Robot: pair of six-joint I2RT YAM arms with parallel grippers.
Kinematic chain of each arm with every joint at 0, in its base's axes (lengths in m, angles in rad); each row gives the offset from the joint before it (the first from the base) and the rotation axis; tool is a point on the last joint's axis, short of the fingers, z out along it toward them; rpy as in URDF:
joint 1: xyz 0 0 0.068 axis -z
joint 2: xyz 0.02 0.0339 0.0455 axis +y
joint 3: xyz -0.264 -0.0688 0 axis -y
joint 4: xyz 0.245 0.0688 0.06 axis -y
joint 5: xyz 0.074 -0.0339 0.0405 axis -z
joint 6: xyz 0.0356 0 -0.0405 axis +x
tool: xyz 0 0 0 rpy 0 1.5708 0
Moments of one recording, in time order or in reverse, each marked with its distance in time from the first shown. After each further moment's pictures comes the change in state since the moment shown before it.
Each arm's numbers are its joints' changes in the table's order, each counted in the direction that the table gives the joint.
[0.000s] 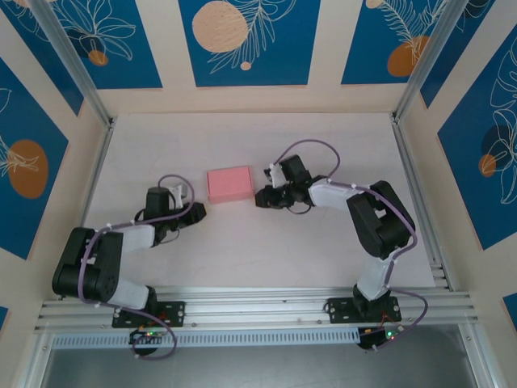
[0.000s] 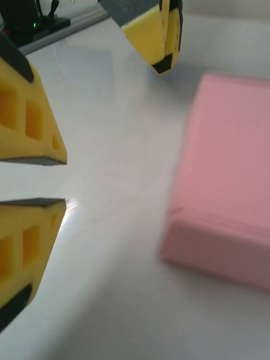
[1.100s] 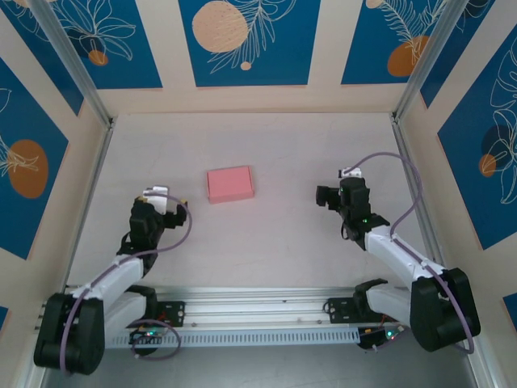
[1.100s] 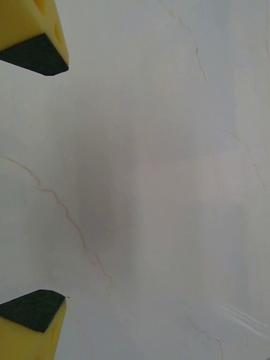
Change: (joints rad) left arm -0.005 -0.399 -0.196 0.174 -0.617 0.607; right arm 0.272 -0.708 -0.543 0.187 0.820 -0.282
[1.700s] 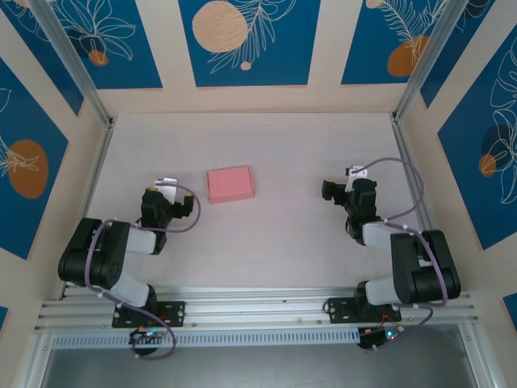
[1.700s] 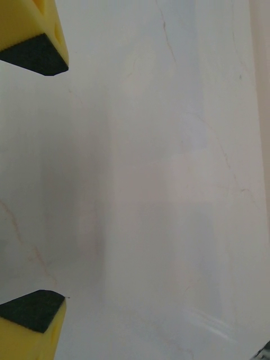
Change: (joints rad) left arm -0.038 0.513 0.117 0.377 0.064 0.024; right arm 0.179 0.310 -0.073 0.534 -0.209 -0.087
